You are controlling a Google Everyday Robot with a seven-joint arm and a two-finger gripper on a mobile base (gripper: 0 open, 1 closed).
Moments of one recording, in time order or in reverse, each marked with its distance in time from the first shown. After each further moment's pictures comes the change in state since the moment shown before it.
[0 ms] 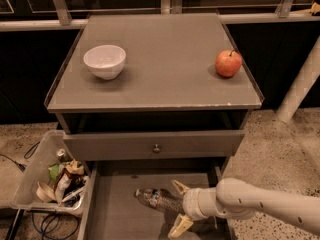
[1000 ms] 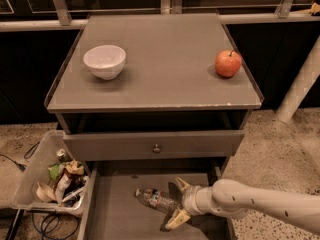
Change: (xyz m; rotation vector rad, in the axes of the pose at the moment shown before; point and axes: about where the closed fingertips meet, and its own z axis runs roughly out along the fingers) arm 0.038 -0.033 0.035 0.086 0.027 0.113
